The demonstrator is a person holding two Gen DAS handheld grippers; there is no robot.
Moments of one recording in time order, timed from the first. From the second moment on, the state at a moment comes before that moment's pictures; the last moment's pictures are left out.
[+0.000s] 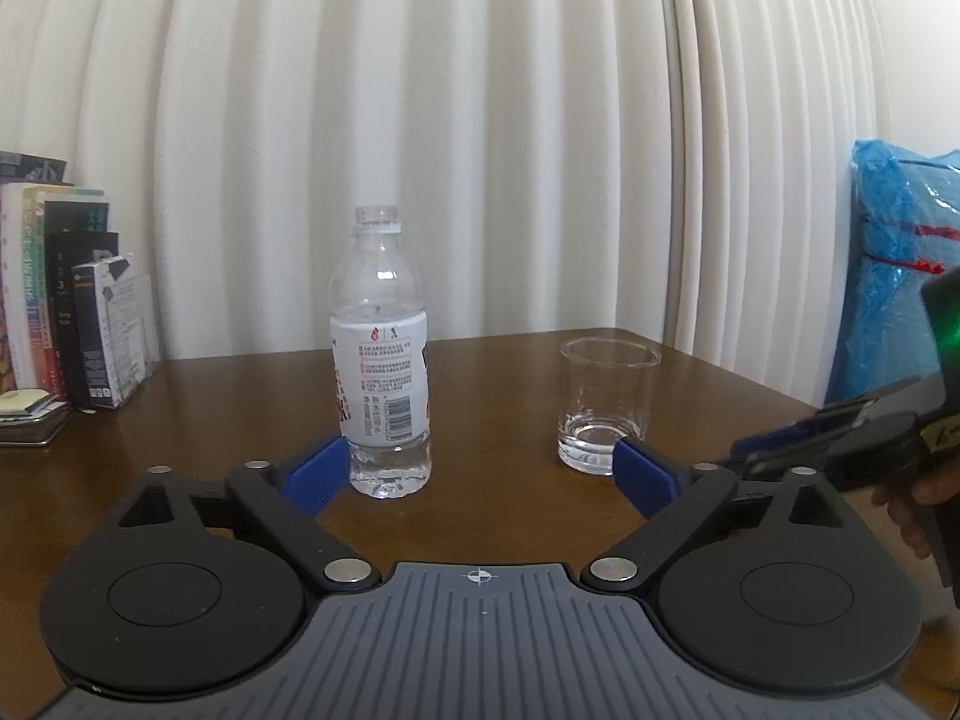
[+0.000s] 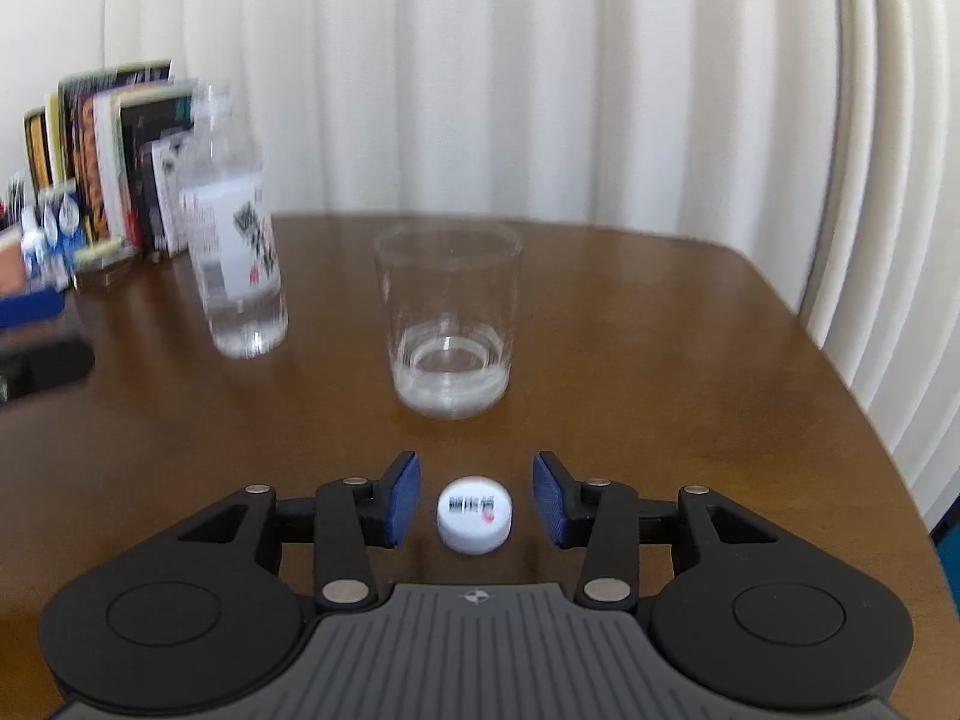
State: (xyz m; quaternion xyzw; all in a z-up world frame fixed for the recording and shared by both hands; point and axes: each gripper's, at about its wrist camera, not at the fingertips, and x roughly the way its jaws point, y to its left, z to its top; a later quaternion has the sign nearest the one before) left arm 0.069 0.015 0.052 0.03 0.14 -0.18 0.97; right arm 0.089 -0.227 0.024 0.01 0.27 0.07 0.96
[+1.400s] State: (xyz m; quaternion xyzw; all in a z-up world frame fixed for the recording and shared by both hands) left arm -0.045 -0.017 0.007 0.01 0.05 -0.05 1.00; right arm -0.076 -0.199 -0.010 0.03 -0.01 0.02 1.00
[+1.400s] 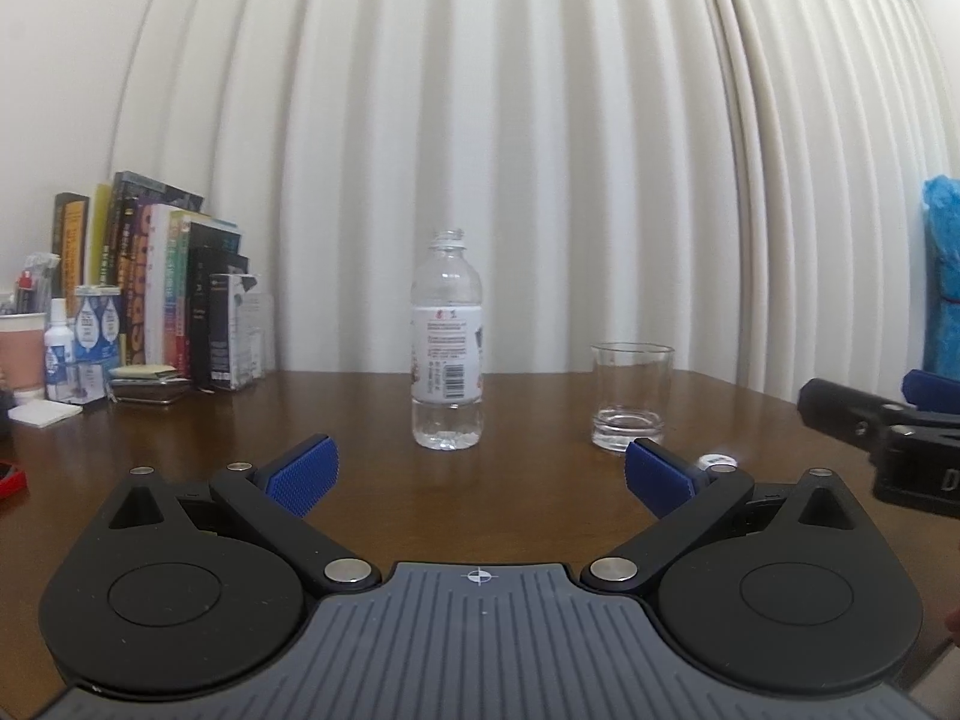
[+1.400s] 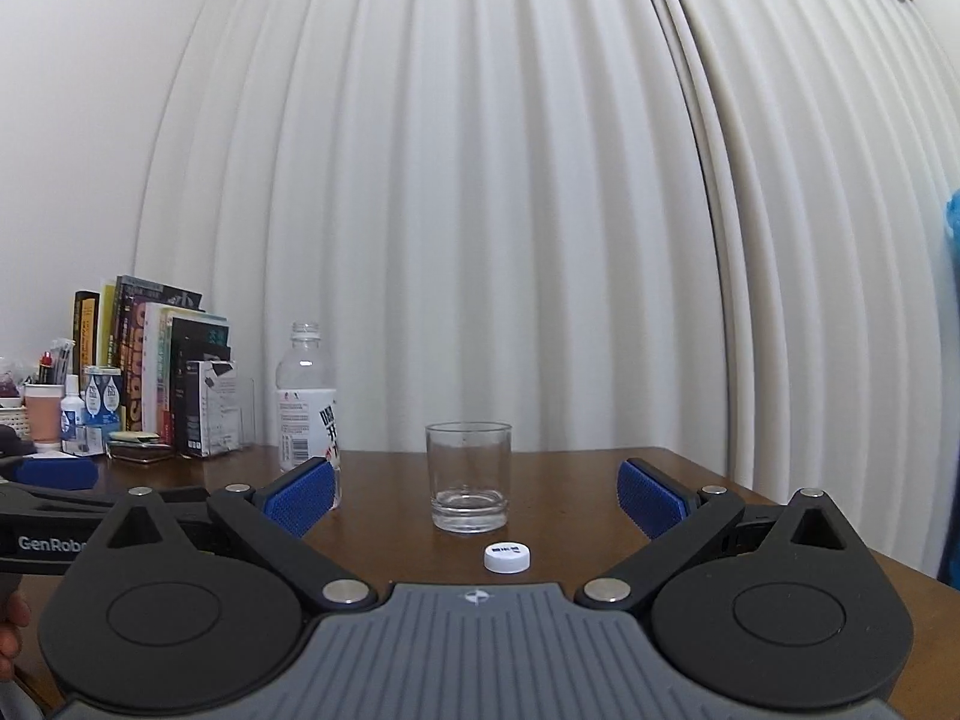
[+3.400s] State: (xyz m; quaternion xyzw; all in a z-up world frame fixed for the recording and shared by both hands) left arm -0.056 -0.030 0.000 0.03 0.03 -0.04 1.00; right arm -0.074 -0.205 -0.019 0.03 -0.02 0.02 1.00
